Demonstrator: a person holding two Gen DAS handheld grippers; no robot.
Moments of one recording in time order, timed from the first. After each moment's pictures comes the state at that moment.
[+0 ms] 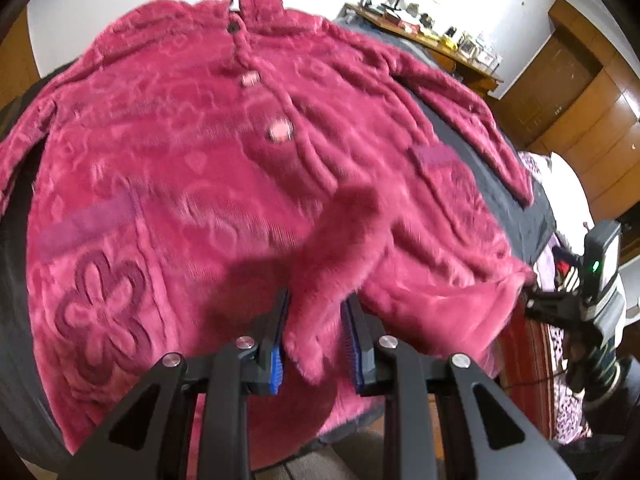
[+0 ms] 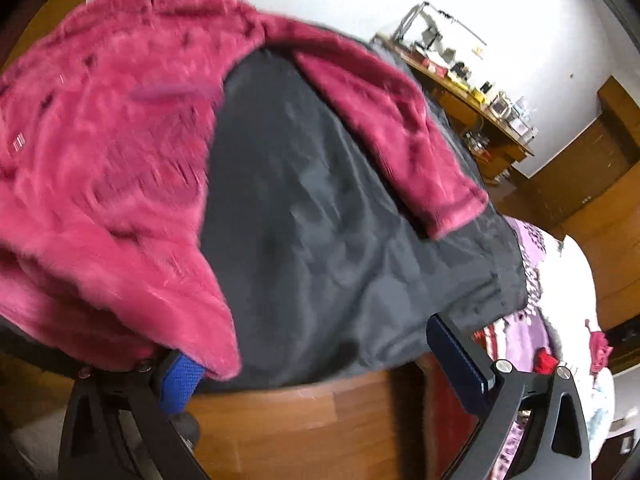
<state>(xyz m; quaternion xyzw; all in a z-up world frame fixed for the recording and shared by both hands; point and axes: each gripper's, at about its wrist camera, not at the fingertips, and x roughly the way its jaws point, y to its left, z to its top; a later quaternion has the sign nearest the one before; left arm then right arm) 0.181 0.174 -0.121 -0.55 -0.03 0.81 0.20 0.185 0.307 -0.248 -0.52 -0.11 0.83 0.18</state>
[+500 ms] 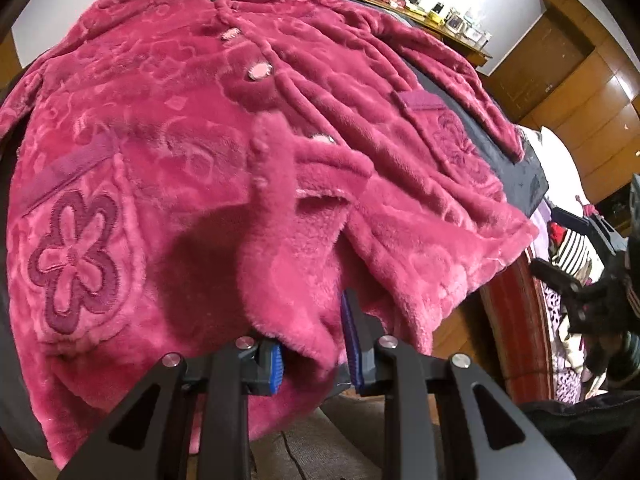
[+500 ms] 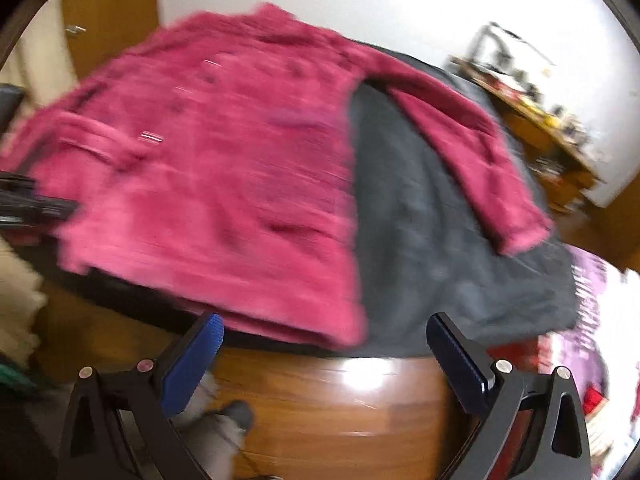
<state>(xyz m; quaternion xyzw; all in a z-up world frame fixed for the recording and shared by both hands) 0.211 0.172 -0.138 -0.57 -0.02 0.79 0.22 0.212 0.236 -0.200 -0.49 -0.07 0.87 0.00</state>
